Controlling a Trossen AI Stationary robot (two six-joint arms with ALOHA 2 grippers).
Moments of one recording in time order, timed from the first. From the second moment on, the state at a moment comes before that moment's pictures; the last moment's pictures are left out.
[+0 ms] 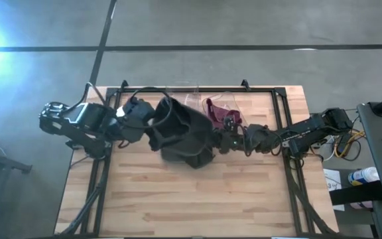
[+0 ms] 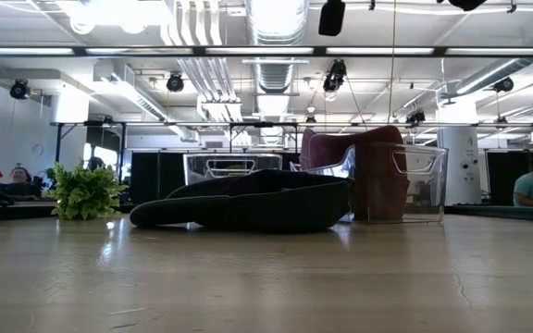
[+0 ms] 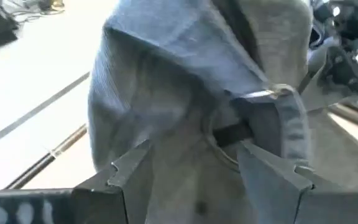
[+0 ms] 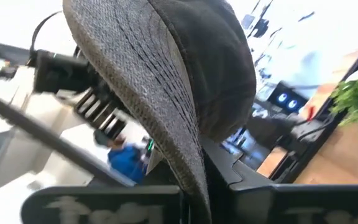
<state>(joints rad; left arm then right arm) -0.29 1.37 1.81 -1.16 -0.71 -0.64 0.17 1.45 0.86 0.83 0.30 1.02</state>
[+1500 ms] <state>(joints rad) -0.24 0.75 1.09 -1.07 -0.66 -0.68 0.03 1.99 1.57 -0.24 0.97 1.89</state>
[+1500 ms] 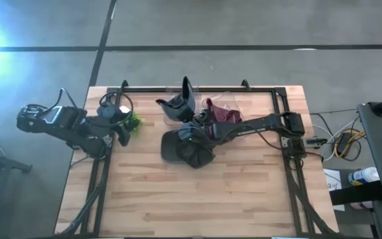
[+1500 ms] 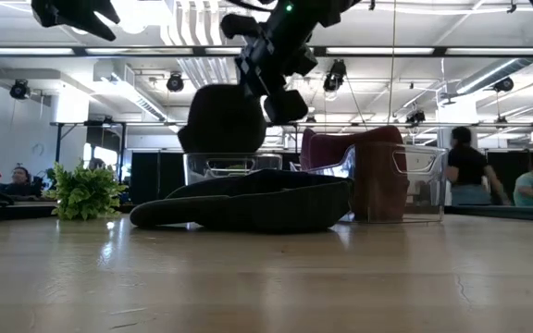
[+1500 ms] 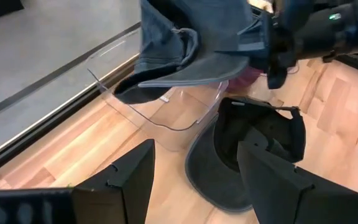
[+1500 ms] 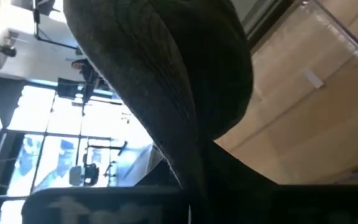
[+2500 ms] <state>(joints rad) -0.24 0.75 1.09 -1.08 -0.59 -0.63 0.00 2.11 1.61 -0.30 0.77 2.07</state>
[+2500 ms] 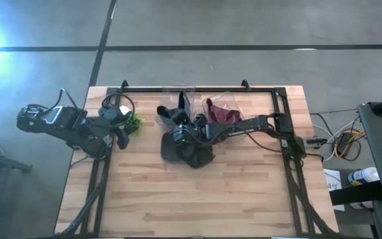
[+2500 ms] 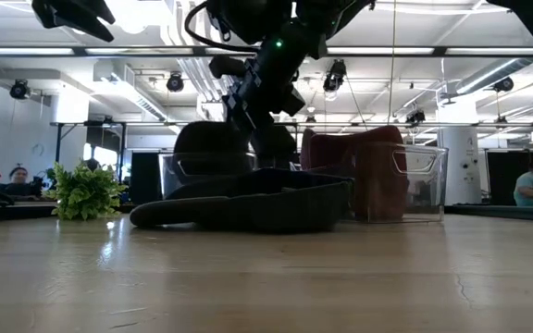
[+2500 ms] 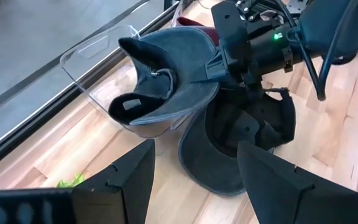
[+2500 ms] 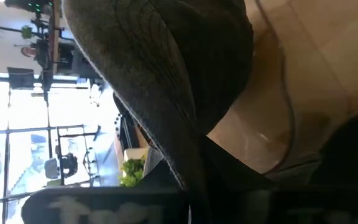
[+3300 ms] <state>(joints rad) -0.20 0.80 1.04 -1.20 -0.69 -0.66 -0.03 2.11 1.70 -0.24 0.33 1.46</state>
